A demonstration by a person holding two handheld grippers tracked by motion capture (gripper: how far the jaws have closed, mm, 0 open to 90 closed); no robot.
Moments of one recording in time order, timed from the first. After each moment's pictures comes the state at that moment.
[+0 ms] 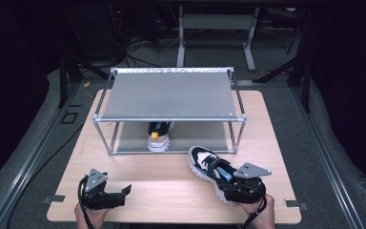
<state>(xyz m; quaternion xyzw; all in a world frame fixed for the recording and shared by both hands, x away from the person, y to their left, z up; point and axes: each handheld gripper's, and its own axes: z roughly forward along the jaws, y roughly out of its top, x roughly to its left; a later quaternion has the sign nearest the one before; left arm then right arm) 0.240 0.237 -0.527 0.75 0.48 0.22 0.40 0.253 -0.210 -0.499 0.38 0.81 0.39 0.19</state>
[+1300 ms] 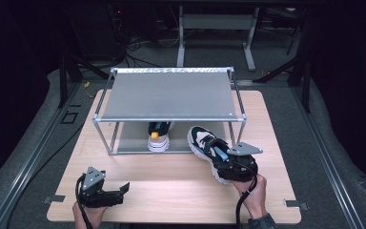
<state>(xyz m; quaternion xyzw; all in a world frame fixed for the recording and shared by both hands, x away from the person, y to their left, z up) 0.242 0.240 -0.520 0.74 0.48 0.23 0.41 0.299 -0.191 -0.474 0.41 0.79 0.39 0.23</state>
